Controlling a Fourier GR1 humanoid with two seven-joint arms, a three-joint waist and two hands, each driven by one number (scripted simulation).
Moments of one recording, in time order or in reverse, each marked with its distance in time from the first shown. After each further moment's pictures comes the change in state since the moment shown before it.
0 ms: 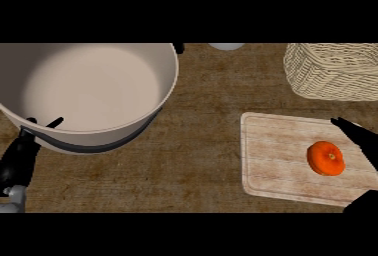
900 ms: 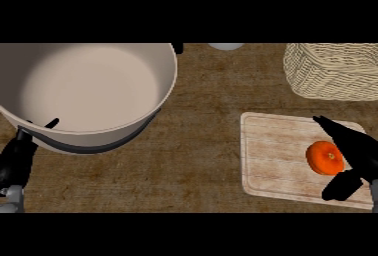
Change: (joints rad) left arm 0.002 -0.048 0.071 -0.004 -0.053 -0.052 -0.011; right arm -0.086 0.215 0.010 0.238 0.229 0.071 -0.081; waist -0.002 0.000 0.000
